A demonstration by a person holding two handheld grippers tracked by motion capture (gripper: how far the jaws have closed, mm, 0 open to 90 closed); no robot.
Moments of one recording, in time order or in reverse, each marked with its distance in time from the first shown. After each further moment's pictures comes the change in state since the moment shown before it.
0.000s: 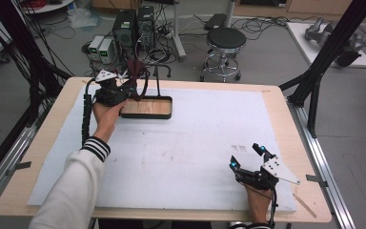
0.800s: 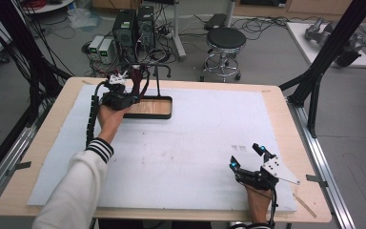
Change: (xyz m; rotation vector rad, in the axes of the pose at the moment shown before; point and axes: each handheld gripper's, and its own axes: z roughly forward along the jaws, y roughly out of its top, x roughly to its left) left arm -0.008 -0.012 0.016 0.173 0.051 0.063; right arm 0.000 0.000 0.000 0.000 0.000 0.001
